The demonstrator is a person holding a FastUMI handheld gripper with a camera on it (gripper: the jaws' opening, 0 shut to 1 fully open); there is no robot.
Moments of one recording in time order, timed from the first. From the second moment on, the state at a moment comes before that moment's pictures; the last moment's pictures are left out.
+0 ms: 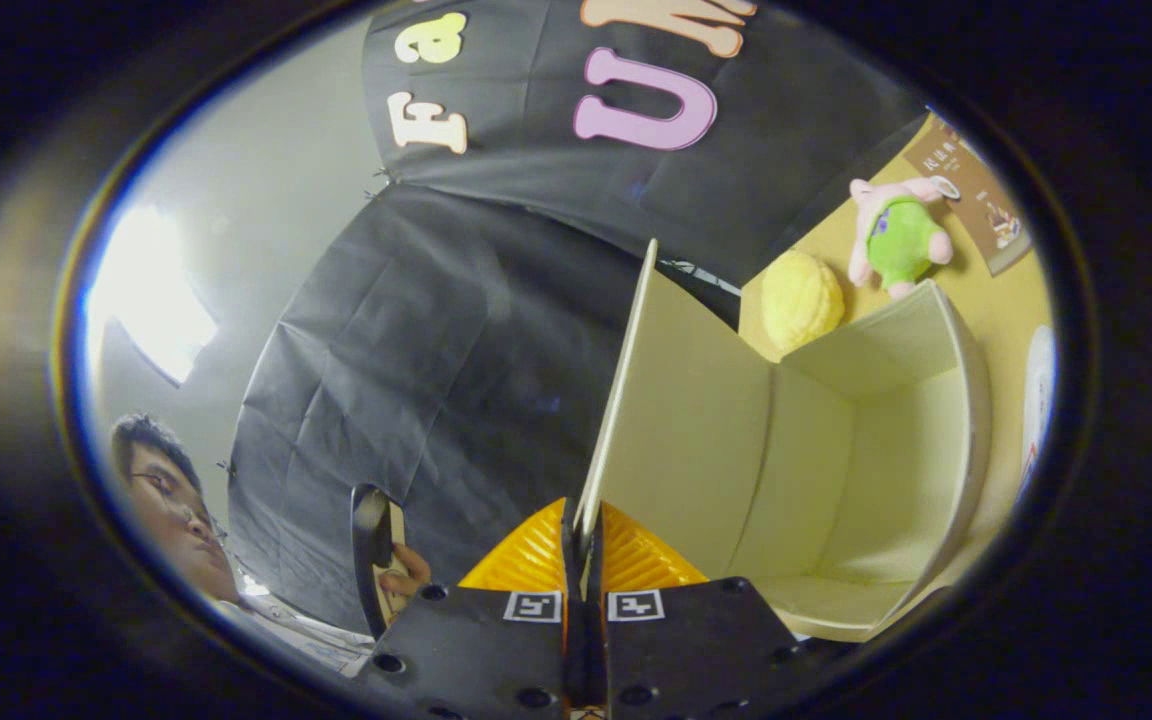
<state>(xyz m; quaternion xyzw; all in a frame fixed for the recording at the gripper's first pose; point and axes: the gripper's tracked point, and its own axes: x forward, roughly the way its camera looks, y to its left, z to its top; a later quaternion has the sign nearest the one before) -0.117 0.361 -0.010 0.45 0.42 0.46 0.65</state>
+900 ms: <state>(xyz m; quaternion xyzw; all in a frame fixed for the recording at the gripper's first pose) -0.139 0.495 -0.007 0.29 0.37 0.53 0.70</state>
